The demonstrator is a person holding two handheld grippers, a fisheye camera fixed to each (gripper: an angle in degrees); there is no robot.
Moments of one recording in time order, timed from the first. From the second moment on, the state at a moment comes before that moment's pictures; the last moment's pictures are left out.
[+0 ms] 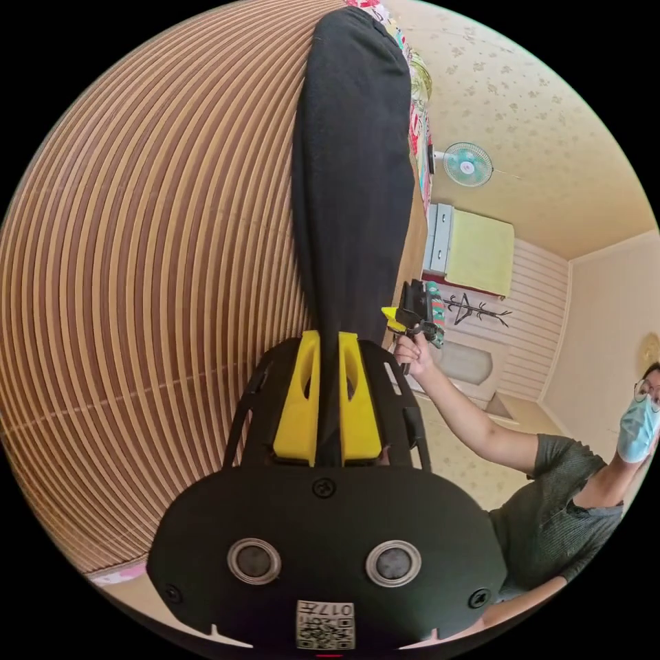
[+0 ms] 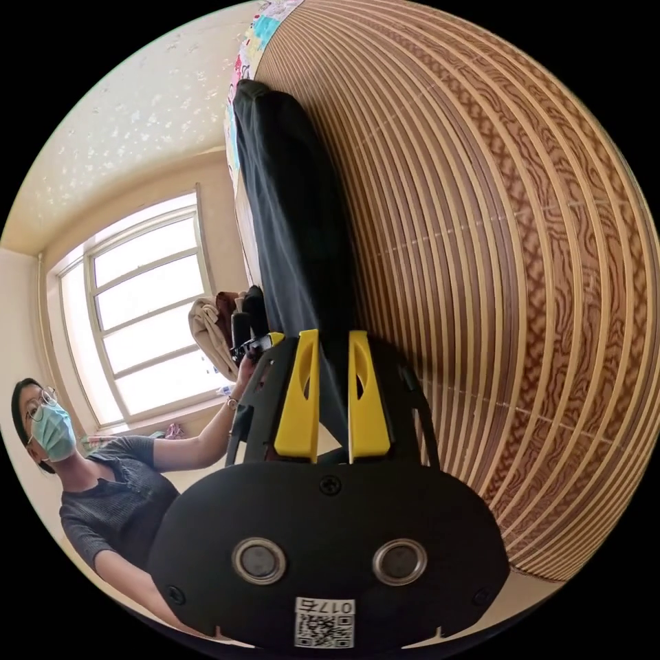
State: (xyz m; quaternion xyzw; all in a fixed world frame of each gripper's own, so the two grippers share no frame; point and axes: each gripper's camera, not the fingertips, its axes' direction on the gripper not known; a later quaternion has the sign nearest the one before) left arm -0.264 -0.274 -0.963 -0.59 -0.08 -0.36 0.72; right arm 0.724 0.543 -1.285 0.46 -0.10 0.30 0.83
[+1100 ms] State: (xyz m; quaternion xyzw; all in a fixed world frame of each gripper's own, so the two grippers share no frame) left arm 0.158 -0.470 -0.928 -0.44 0.05 -0.08 0.89; right arm 0.242 0.693 -1.345 0.58 0.11 -0.15 0.79
